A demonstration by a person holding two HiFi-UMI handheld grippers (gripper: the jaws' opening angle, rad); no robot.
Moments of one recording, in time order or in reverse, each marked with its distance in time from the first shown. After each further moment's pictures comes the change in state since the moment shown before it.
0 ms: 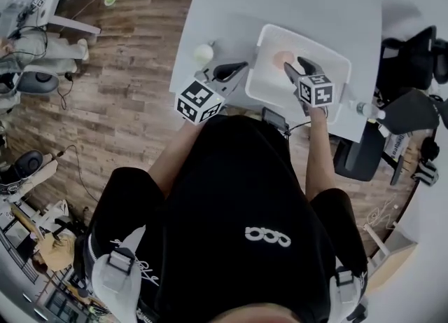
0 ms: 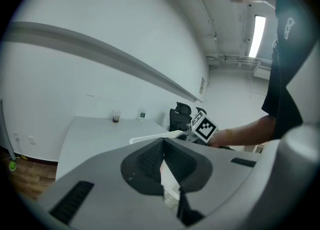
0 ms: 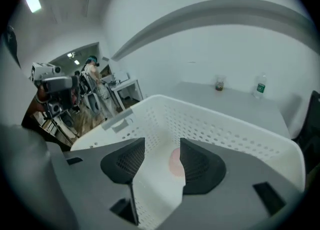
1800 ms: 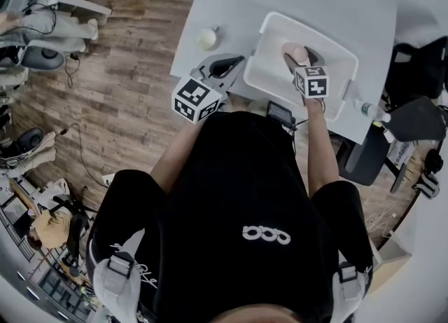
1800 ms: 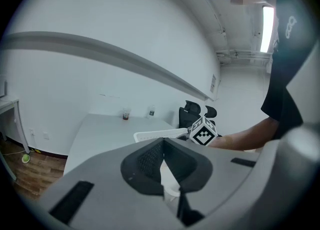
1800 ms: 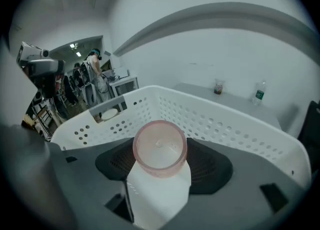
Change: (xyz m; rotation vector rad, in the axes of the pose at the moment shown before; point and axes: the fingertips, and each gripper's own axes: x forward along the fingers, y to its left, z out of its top) left arm -0.019 -0.009 -0.016 -0.039 0.011 0.143; right arm 0.031 -0.007 -0.017 -0.096 -0.009 -0.056
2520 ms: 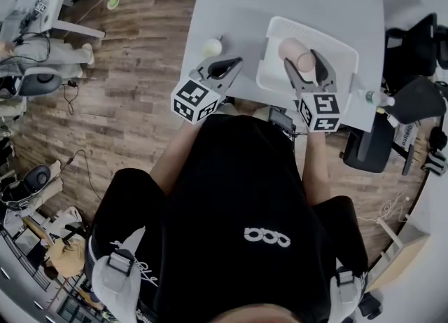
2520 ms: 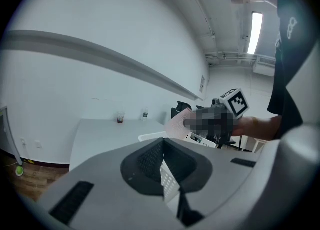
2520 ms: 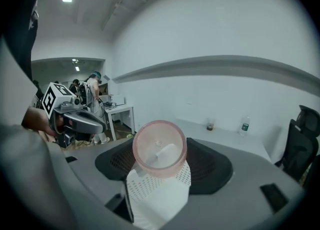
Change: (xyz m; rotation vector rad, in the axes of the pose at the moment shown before) left arm -0.031 0.022 0.009 0.069 -0.007 -0.114; right arm -0.129 0.088 0.113 -0.014 -0.346 -0.140
